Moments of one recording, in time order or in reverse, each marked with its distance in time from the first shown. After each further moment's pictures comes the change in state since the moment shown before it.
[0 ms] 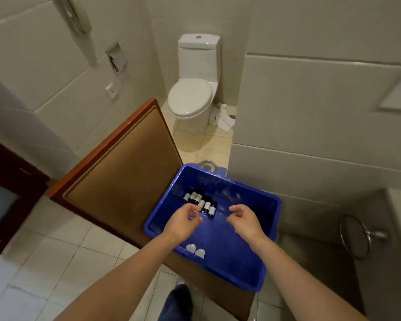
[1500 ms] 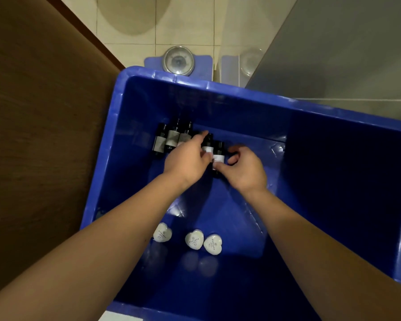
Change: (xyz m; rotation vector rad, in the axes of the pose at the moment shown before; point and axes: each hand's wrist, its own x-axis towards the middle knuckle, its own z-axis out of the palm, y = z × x) left_hand 0.307 -0.154 0.085 0.422 -0.222 0.036; right_hand 0.282 0.154 0.132 -0.281 0.225 0.247
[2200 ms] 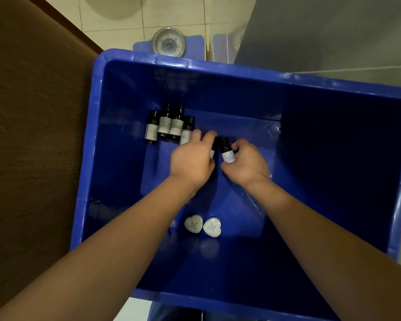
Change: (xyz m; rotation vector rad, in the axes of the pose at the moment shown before) left_hand -0.025 0.012 0.030 0.474 0.020 0.172; right_hand -0.017 0.017 -0.008 -0.115 -0.111 0.064
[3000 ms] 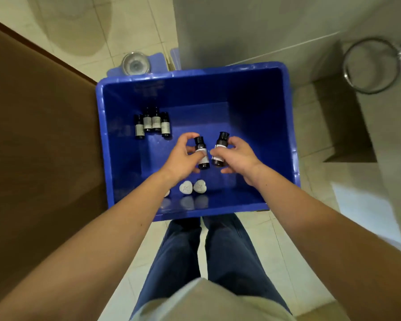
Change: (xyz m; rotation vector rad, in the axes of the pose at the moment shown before) left_hand -0.105 0.041 -0.065 -1.063 -0.352 -0.159; right_hand -0.165 0.001 -0.072 0.784 -0.084 0.223
